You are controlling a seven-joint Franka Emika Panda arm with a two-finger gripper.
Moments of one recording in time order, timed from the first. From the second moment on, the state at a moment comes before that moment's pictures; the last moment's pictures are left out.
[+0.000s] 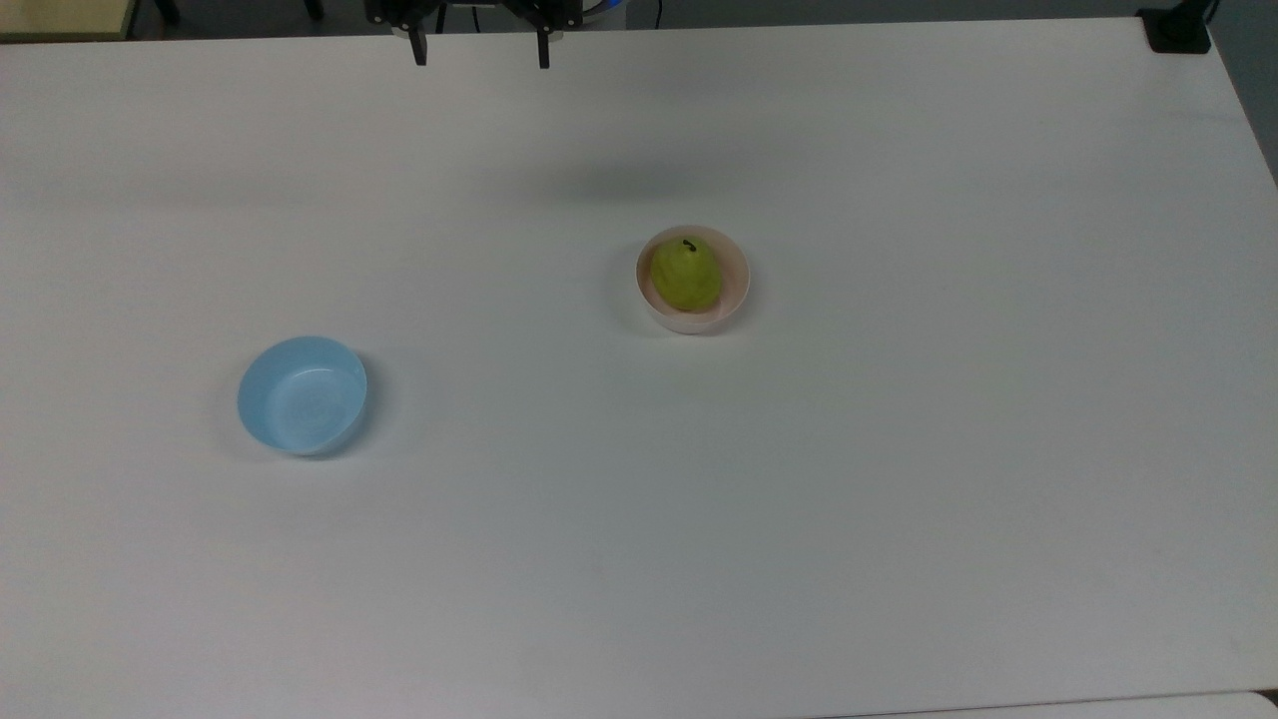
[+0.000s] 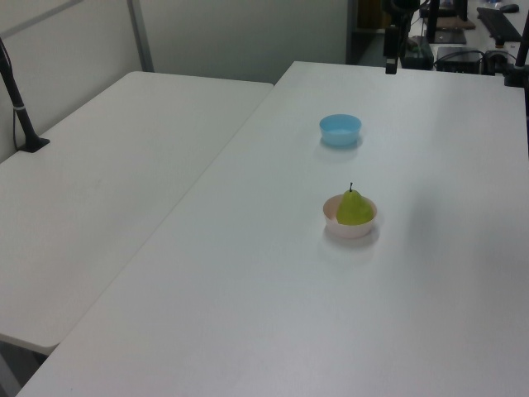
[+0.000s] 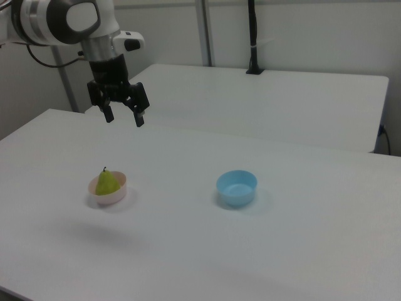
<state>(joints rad) -0.04 0.01 0.05 -1.63 -0.05 1.64 -0.03</state>
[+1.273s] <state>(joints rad) 0.01 0.02 0.07 -1.64 -0.04 1.66 -0.03</state>
